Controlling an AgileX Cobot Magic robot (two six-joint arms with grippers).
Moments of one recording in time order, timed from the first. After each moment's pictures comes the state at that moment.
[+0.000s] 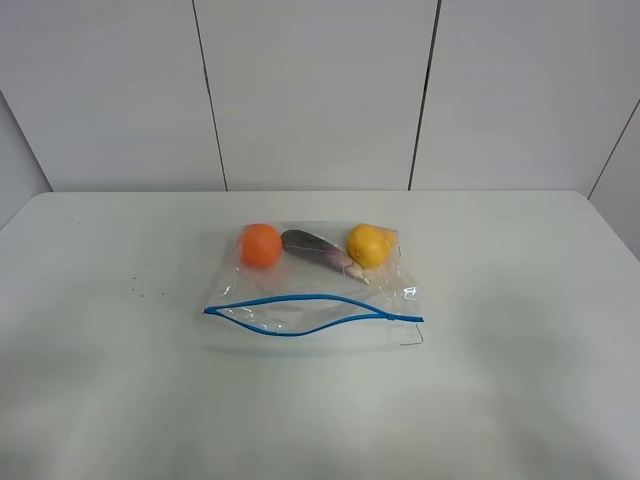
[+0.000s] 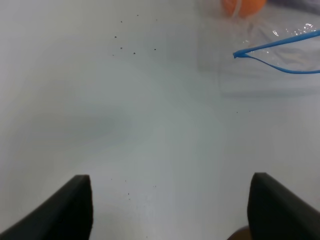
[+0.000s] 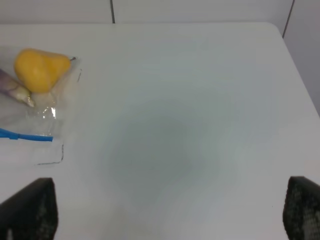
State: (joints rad) left arm -0.01 -0.01 -0.50 -0.05 1.05 0.11; right arm -0.01 0.01 -0.50 0.00 1.03 0.04
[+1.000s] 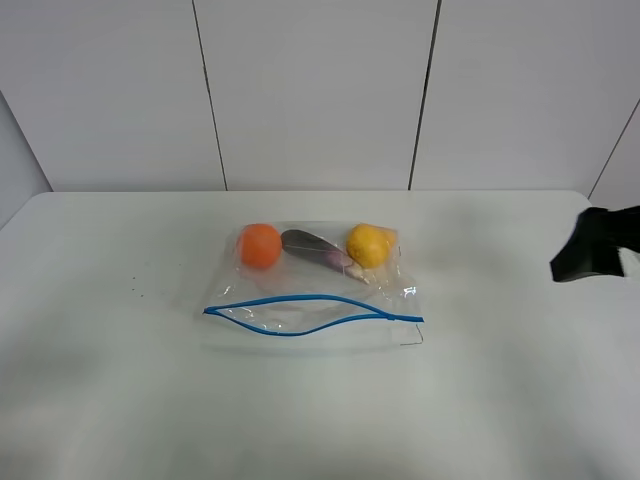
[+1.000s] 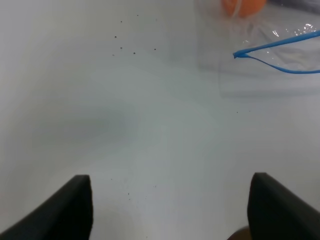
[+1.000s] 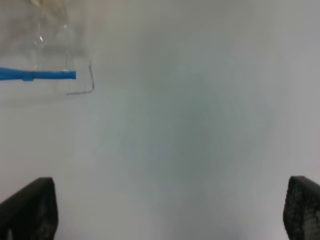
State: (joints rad) left arm -0.01 -0.01 -0.50 -0.05 1.05 0.11; right arm -0.01 1.20 -0.93 0.21 1.02 -0.03
